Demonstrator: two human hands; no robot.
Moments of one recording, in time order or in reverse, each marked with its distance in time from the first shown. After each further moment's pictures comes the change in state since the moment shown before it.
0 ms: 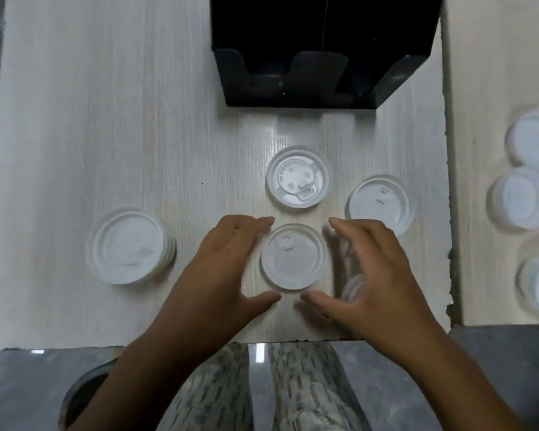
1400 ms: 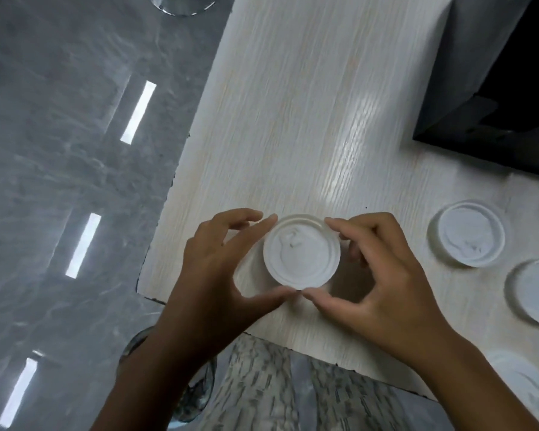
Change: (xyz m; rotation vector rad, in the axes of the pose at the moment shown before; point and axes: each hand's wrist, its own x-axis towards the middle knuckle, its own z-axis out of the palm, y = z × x) left_hand -0.083 -0.103 -0.079 -0.073 0.406 -0.248; right_hand 0.080 -0.131 0.078 0.106 -0.136 -0.423
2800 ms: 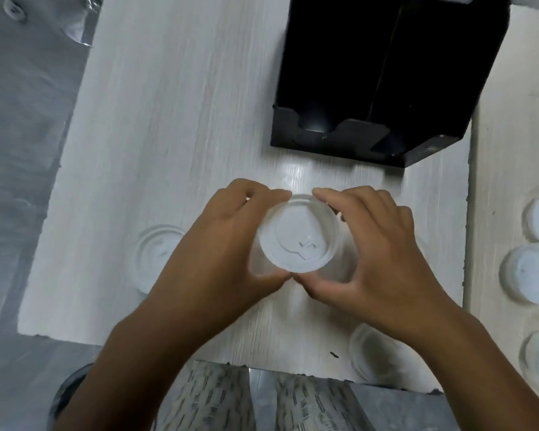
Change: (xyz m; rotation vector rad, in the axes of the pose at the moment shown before) left_hand 0.059 0.138 0.048 0.087 -0.162 0.251; right_hand -0.036 0.047 -0.118 -0.274 0.069 0.084
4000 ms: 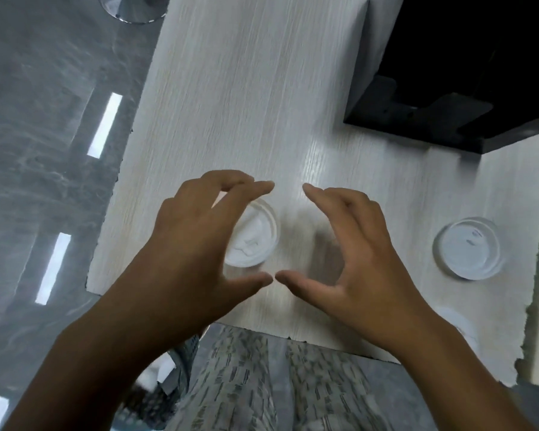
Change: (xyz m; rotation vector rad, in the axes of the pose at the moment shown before) left_hand -0.067 -0.063 -0.049 0.066 -0.031 -0.120; right_hand -0.004 -0.070 0.065 0.136 -0.083 0.035
